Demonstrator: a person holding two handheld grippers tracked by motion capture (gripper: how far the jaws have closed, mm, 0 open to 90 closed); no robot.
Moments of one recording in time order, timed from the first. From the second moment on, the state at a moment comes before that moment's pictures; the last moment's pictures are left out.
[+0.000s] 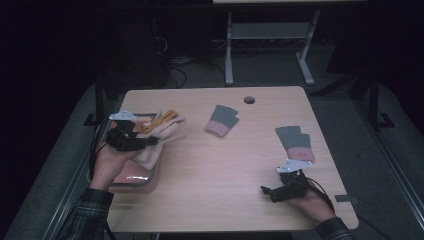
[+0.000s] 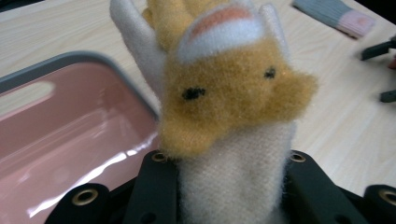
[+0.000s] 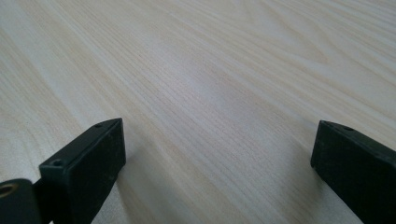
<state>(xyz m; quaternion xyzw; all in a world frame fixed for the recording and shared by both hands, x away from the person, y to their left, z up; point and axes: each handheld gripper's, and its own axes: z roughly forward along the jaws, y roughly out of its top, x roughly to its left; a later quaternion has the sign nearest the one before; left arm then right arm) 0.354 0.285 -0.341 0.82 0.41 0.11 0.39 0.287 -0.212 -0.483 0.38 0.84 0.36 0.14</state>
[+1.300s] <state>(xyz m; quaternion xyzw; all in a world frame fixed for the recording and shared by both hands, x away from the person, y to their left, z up) 0.387 0.329 -0.415 0.82 0.50 0.09 0.27 0.288 -0.212 -0.482 0.38 0.84 0.36 0.14</state>
